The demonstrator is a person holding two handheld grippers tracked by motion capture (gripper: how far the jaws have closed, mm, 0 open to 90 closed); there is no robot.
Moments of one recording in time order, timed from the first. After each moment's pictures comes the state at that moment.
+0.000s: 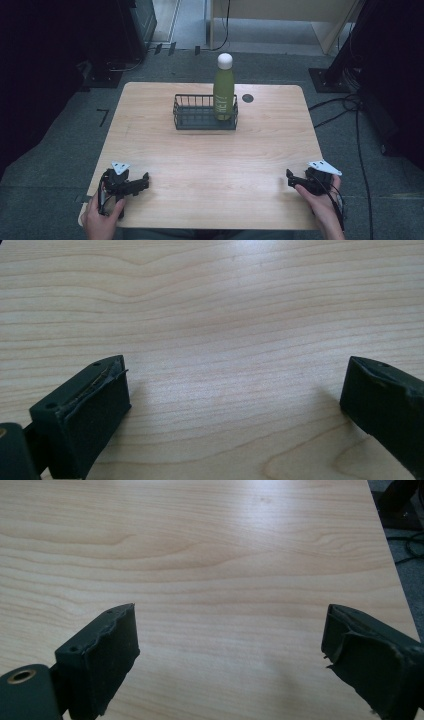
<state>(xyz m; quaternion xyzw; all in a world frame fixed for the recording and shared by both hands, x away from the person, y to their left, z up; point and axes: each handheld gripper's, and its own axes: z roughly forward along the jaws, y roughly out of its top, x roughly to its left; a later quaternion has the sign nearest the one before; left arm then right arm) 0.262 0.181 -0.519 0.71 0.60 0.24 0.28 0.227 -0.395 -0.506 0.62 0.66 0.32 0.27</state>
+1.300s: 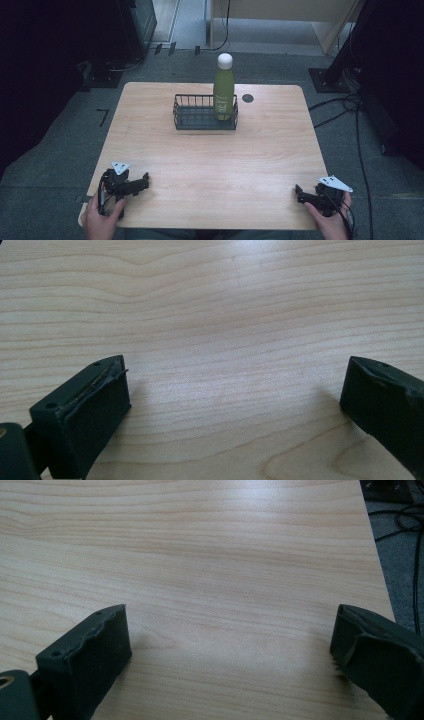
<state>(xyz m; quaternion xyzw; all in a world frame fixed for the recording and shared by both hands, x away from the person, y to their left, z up) 0.262 0.181 -0.519 0.71 0.60 0.24 0.28 0.188 -0.420 -0.527 0.64 0.67 0.29 0.26</state>
